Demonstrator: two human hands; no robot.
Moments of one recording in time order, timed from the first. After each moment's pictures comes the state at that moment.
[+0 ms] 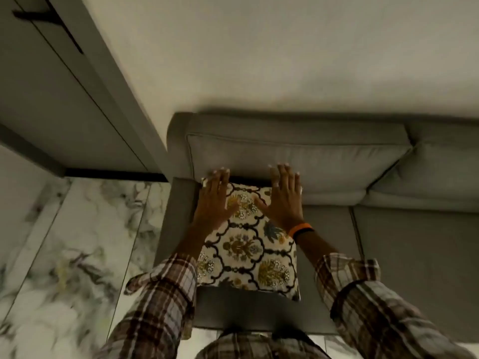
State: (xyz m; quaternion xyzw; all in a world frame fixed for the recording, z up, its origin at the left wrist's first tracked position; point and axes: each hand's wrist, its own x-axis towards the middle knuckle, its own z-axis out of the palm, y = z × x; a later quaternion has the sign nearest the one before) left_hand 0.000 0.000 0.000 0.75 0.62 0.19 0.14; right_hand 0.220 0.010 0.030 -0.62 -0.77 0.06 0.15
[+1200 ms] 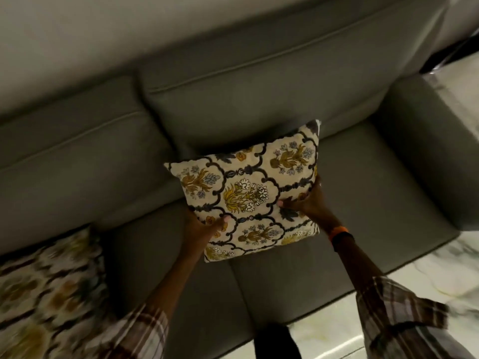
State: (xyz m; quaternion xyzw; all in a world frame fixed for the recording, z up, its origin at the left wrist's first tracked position) left_hand 0.665 0.030 -0.152 0.52 0.64 0.22 0.52; right_hand 0.954 -0.025 -0.129 -0.72 -0.30 0.49 0.40
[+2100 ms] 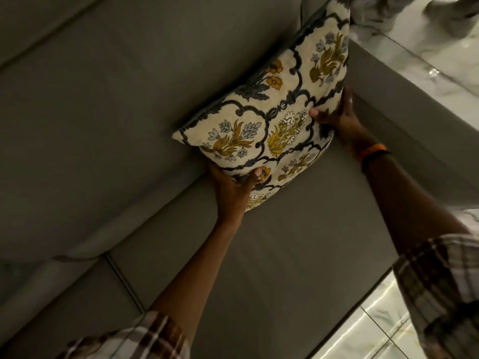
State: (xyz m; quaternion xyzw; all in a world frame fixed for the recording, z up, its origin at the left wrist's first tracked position) left_hand 1.064 0.085 -0.280 0.61 0.49 0.29 0.55; right_hand 1.343 0.027 -0.241 -0.71 -0.24 0.39 0.54
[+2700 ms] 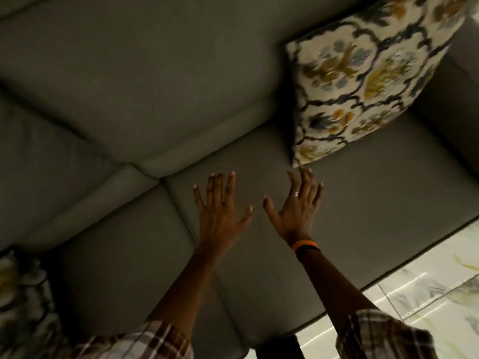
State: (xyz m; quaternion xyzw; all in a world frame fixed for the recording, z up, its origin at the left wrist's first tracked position) left_hand 0.792 0.020 -0.292 0.87 0.48 0.01 0.10; right_hand 0.956 -0.060 -0.324 -0.87 -0.42 0.14 0.22
